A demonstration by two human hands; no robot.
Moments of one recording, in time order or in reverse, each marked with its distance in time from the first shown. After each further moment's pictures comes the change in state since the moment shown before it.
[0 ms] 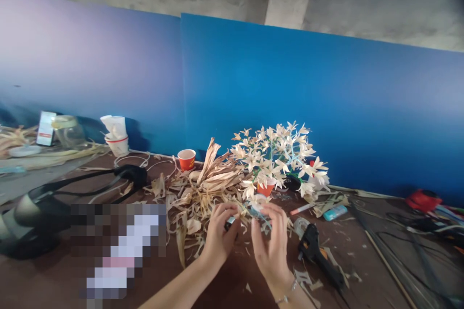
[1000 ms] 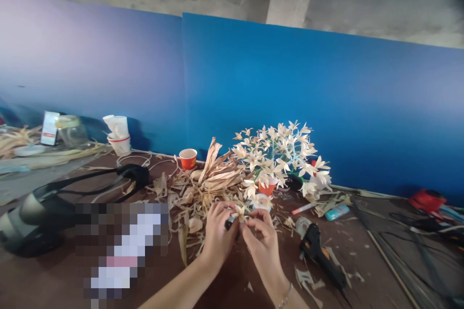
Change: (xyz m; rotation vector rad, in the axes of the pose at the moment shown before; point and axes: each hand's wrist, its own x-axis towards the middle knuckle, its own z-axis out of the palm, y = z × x) left_hand 0.001 0.001 -0.007 0.157 -0.010 0.039; right_hand -0.007 -0.003 0.020 0.367 -0.181 0.442
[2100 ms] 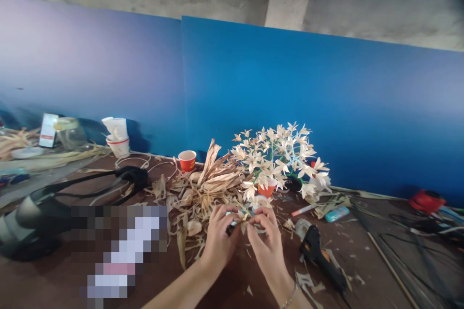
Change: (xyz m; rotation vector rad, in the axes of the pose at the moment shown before) left_hand -0.001 0.003 0.002 -0.036 -0.010 0.111; right_hand 0.006 -0.004 -0.013 -0.127 0.017 -0.145
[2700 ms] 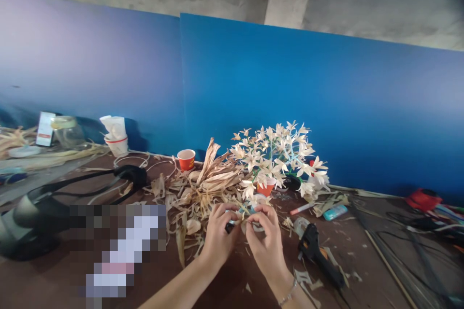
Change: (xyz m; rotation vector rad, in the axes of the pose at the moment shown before) left_hand 0.001 0.000 -0.001 -0.049 -0.058 -0.092; right_hand 0.001 -0.001 -0.004 -0.137 -0.007 -0.105
